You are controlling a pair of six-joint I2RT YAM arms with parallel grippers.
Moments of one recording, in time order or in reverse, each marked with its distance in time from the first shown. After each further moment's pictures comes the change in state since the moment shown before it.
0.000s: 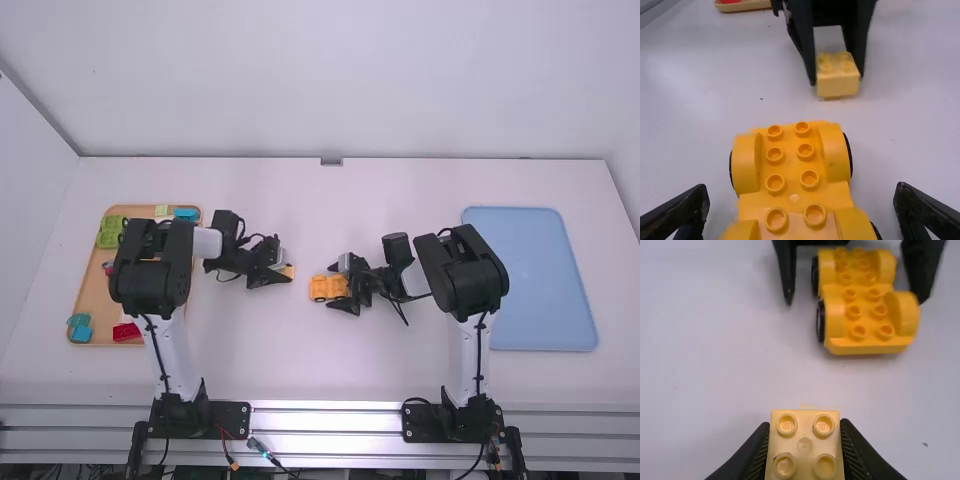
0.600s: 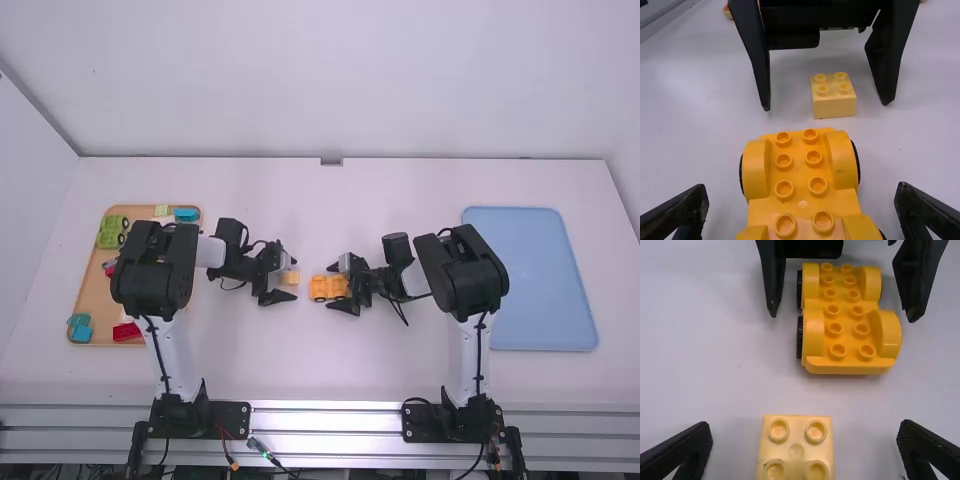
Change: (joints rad) left arm -0.022 -0.008 -0.088 0.119 0.054 -0.092; right arm 0.000 0.000 0.000 0.000 -0.021 -0.002
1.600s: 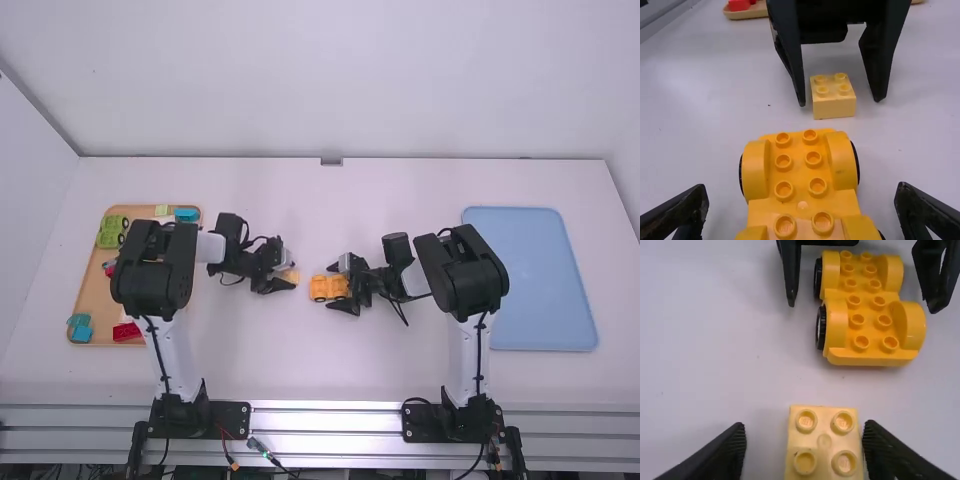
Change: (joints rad) left arm 0.001 0.000 0.042 -0.043 -0.052 -0.003; right arm 0.000 0.000 0.000 0.002 -0.001 0.000
